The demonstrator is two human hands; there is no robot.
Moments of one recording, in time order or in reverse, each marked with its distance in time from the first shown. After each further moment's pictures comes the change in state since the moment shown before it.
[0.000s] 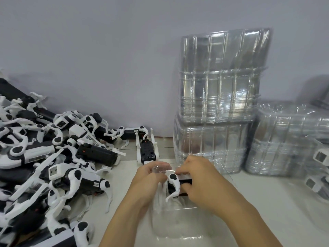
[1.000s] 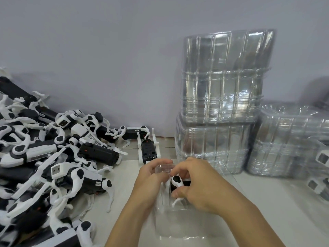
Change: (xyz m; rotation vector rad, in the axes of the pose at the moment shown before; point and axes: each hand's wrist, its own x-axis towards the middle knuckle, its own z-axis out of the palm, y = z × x) left_hand -0.007 0.001 0.003 -0.023 -0.002 0.095; right_hand 0.003 -0.008 0.002 0.259 -0.074 0.179
